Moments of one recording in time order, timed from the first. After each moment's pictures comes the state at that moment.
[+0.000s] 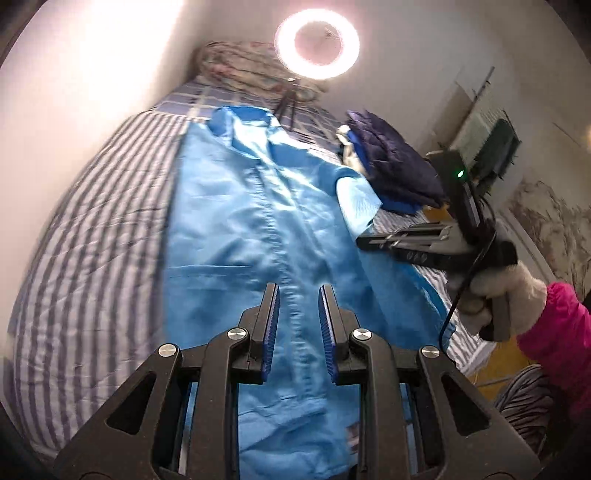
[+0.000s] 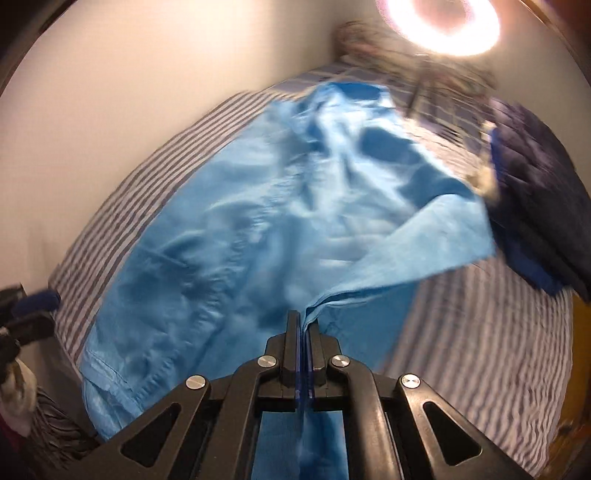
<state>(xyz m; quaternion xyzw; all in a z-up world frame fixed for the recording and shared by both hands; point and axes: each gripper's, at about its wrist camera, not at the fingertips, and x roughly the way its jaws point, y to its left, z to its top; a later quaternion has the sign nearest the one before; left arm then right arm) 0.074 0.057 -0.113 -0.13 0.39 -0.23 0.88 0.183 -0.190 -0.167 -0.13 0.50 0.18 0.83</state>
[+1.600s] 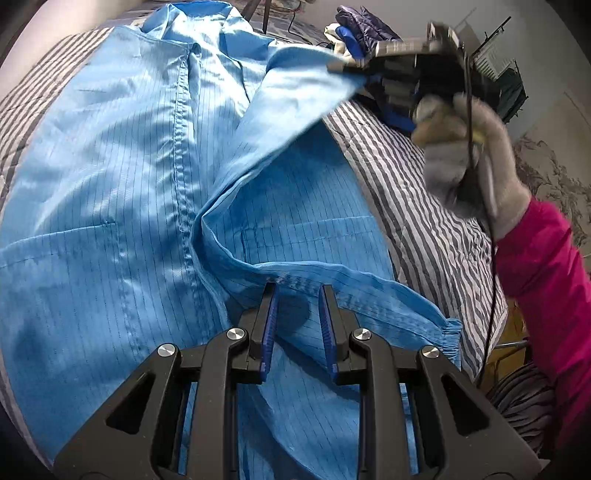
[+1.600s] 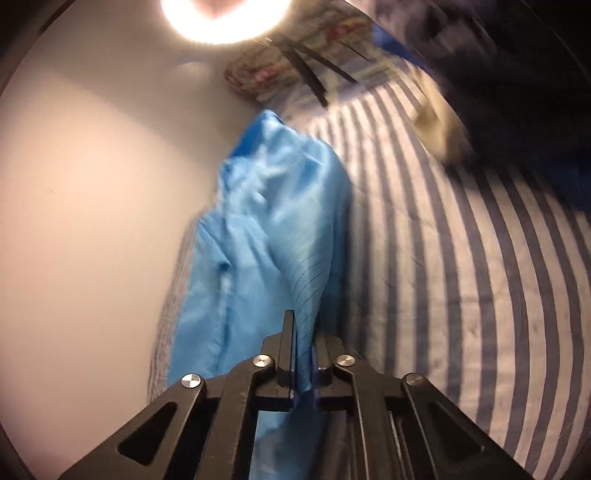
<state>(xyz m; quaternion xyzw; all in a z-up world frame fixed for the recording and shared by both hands) 0.147 -0.076 -0.215 -0.10 0.52 -0.28 0.80 0.355 -0.357 -0.206 0.26 0.45 0.20 0.83</state>
